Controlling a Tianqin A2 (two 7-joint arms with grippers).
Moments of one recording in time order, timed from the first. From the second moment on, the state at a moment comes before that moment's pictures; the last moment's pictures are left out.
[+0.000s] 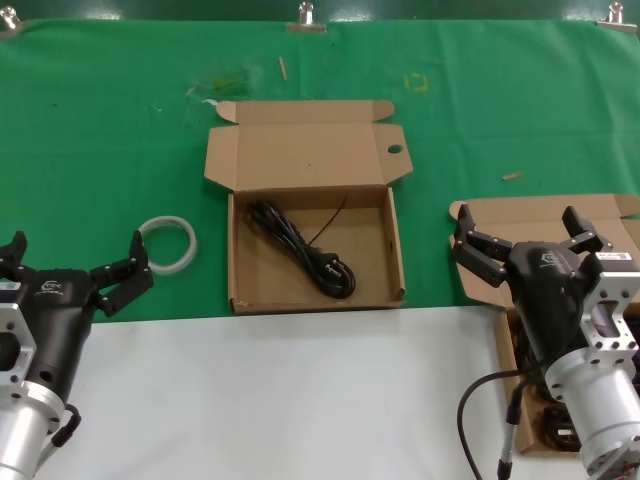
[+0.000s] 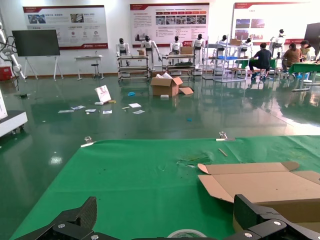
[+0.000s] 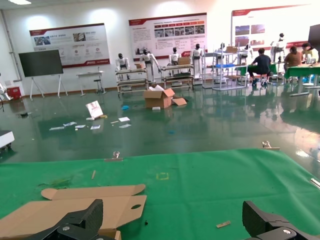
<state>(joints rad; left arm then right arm) 0.00 -0.30 1.60 -1.60 -1.80 0.00 0.00 0.02 0.12 -1.63 1.59 1.83 0.02 -0.05</state>
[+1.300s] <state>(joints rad) 0.00 -0.30 1.60 -1.60 -1.80 0.00 0.00 0.02 0.12 -1.63 1.59 1.83 0.02 -0.05</state>
